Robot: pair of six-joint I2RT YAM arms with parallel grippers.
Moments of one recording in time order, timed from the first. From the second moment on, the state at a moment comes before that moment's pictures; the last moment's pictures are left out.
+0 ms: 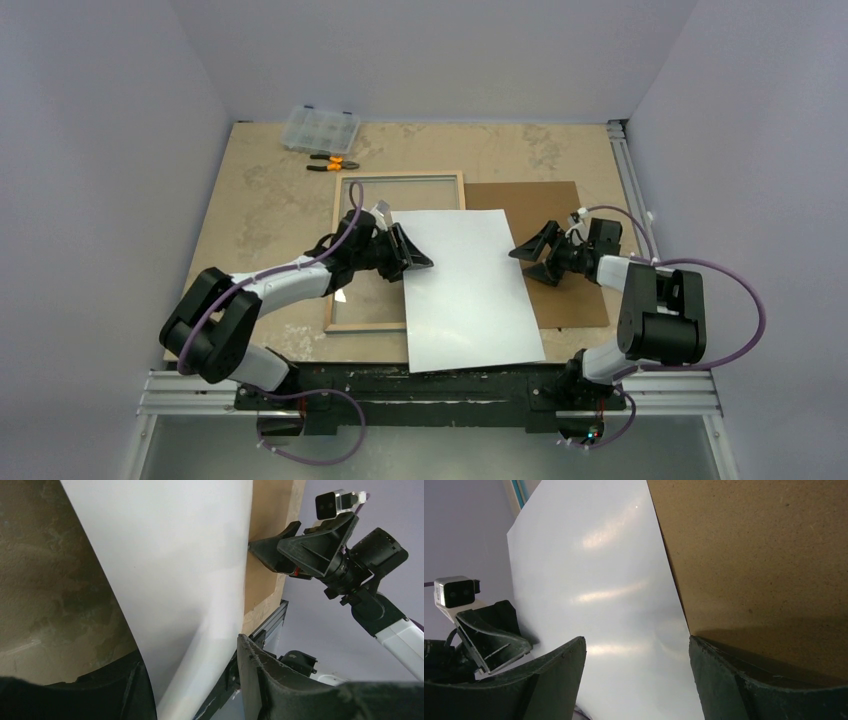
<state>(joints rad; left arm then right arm) -0.58 1.46 0.67 0.18 0.40 -1.08 -0.17 1.52 0.55 0.02 -0.81 0.60</state>
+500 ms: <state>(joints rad) -0.53 1.39 0.82 -0.18 0.29 -0.91 -0.16 1.45 0.57 -0.12 -0.75 0.57</state>
